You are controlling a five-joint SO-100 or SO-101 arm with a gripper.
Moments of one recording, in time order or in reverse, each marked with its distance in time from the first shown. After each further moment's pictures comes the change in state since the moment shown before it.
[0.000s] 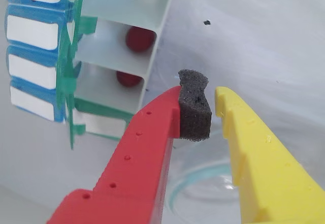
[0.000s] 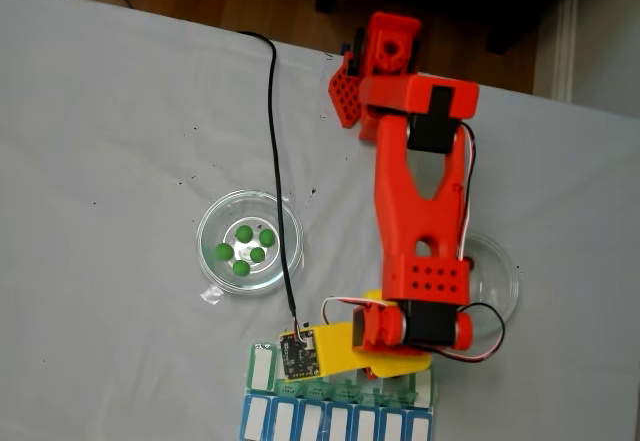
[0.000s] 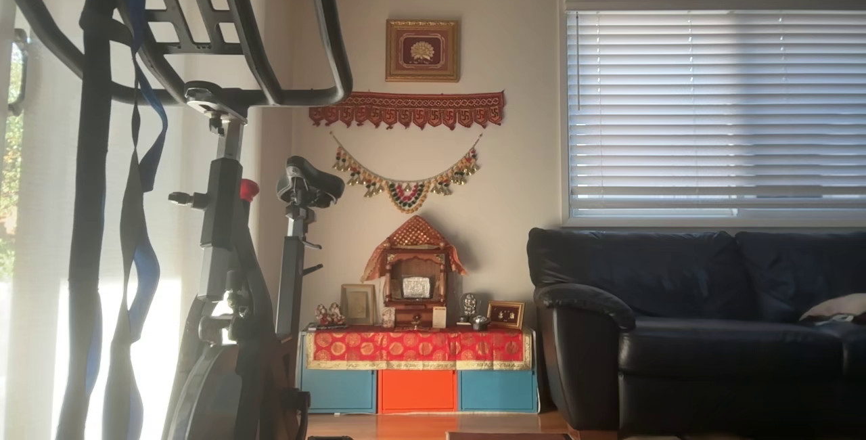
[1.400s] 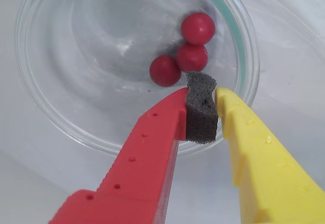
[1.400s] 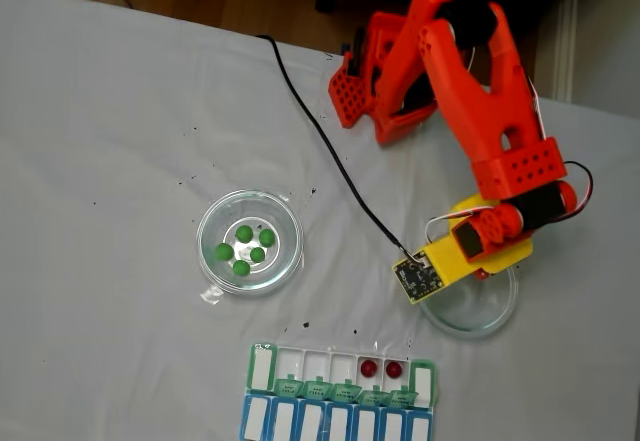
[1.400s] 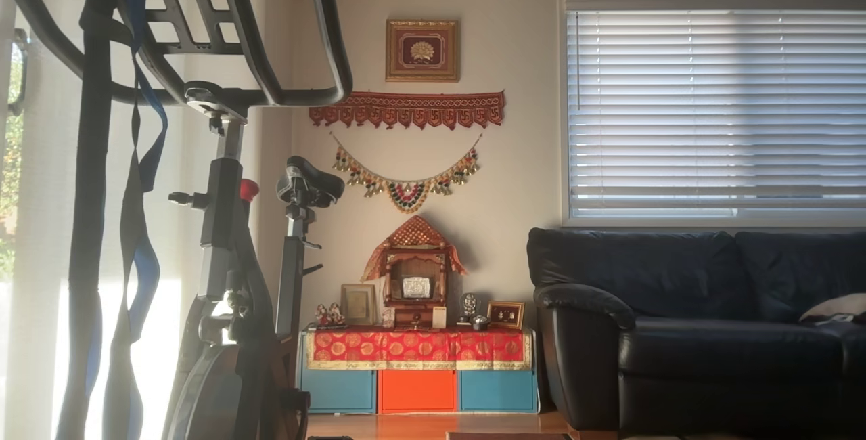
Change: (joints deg) arm -27.7 34.6 54.2 -16.4 11.2
